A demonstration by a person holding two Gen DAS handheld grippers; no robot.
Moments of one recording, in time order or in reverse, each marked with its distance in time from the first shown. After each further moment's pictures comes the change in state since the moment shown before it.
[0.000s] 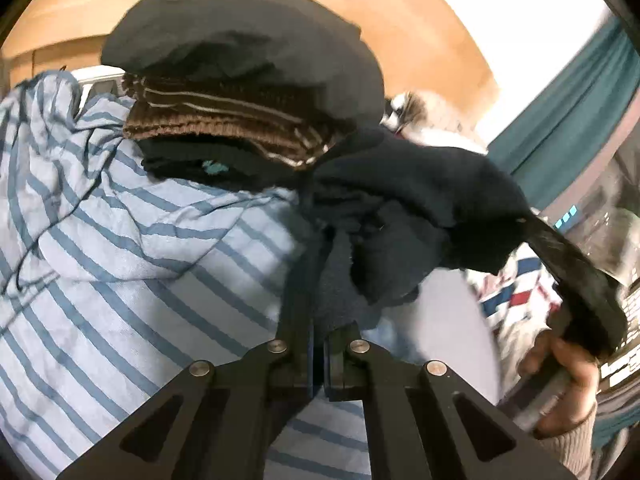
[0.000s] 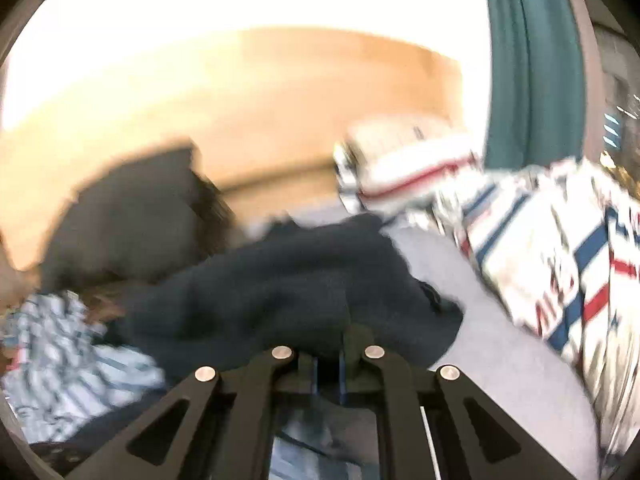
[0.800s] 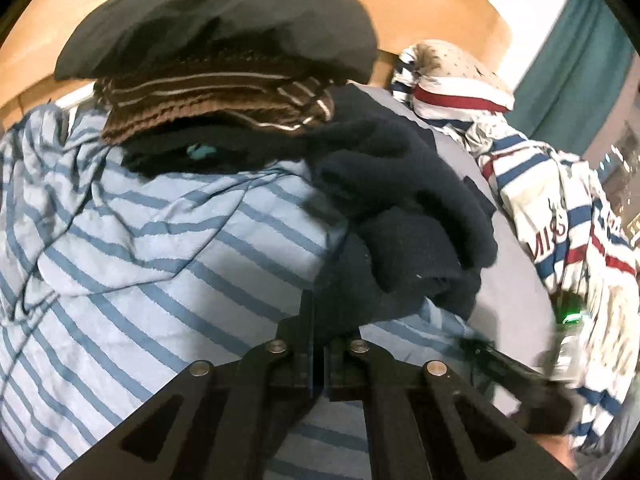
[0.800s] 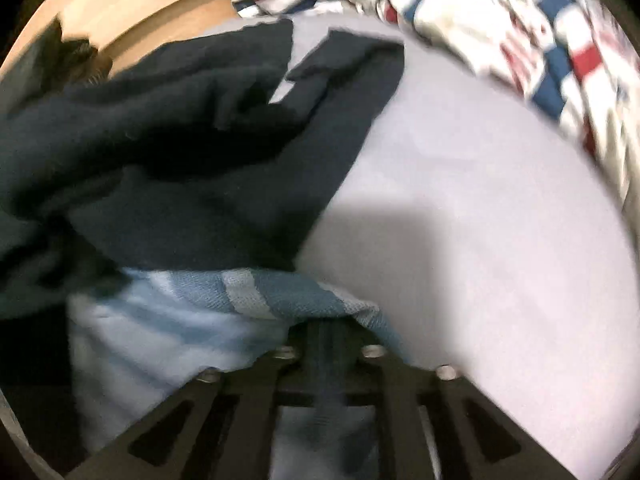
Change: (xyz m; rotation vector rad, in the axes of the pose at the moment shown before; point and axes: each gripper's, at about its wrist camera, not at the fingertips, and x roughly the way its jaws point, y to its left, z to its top) left arm 0.063 -0.028 -0.014 0.187 0.081 0.216; right arm 0.058 -0.082 -0.180 0.301 0.579 -0.069
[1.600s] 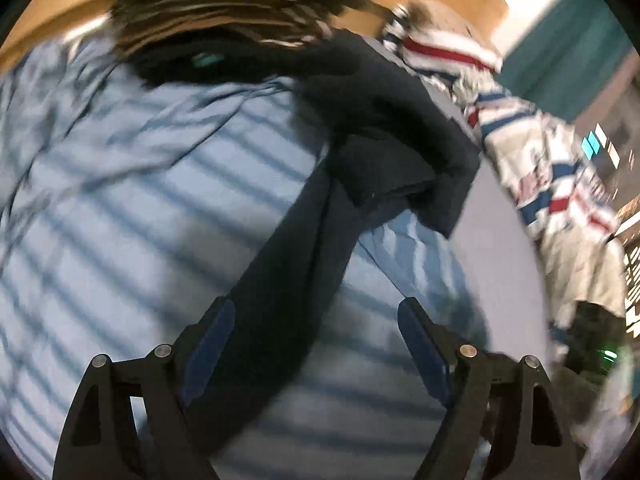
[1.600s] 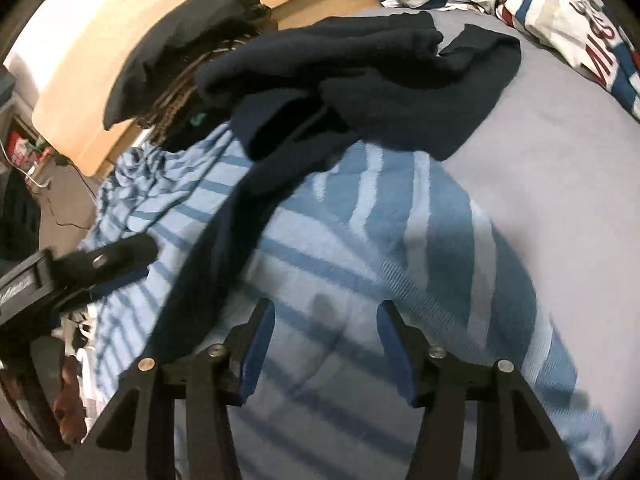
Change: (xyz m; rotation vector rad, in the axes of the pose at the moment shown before) left arm 0.004 -0.005 -0.060 0.017 0.146 -0.050; right arm -0.044 0.047 -0.108 -0.255 0.003 0.339
